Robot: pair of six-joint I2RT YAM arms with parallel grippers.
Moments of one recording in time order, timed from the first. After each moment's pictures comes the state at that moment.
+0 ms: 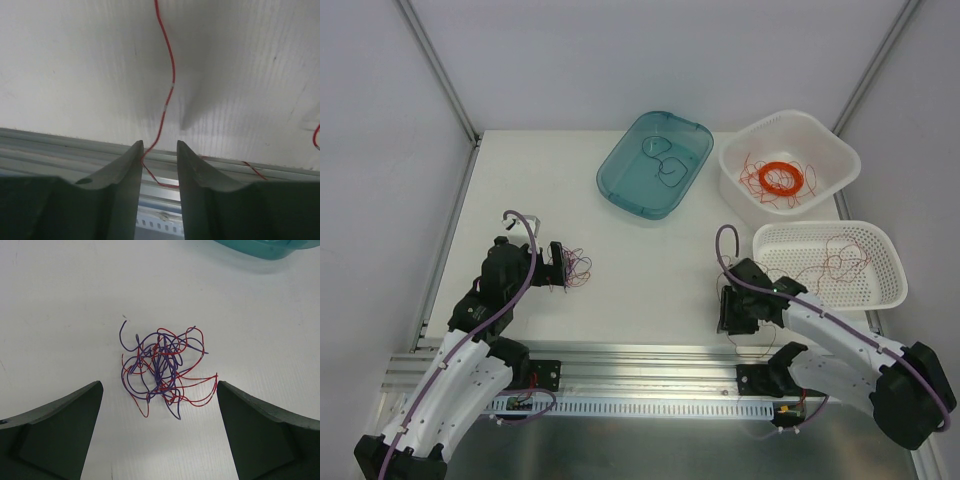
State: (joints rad) left arm -0.34 0.54 0.51 -0.45 -0.12 -0.18; right arm 0.66 0.97 0.51 -0.80 -0.04 0.71
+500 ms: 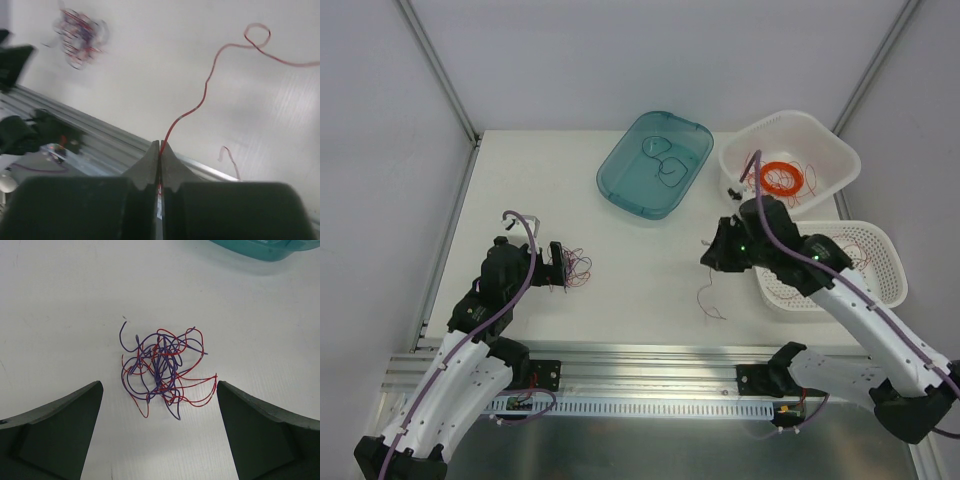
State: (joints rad) left arm -0.34 0.53 0.51 -0.45 -0.12 -0.18; right arm 0.71 1.01 1.05 -0.89 -0.03 0.63
